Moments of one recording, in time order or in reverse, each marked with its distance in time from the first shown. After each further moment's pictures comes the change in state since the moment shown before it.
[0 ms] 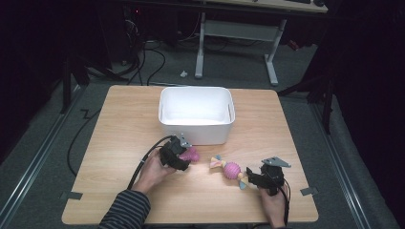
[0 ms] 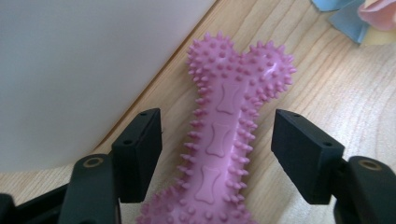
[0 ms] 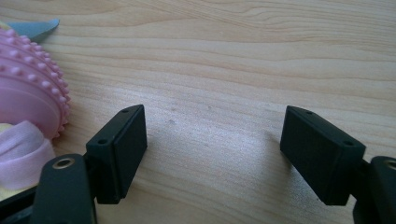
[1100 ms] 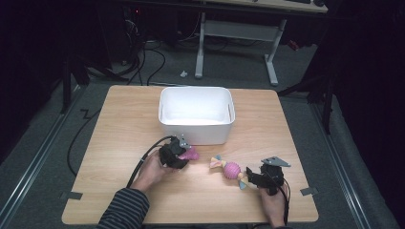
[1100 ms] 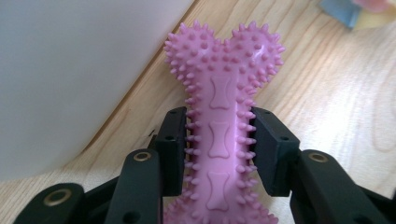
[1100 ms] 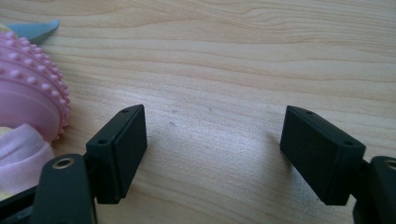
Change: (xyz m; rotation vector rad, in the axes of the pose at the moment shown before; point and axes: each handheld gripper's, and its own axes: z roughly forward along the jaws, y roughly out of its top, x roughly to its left) left arm 0.000 -0.002 -0.002 0.004 -0.054 0.048; right arm 0.000 0.001 0.001 -0.001 -0.001 -0.003
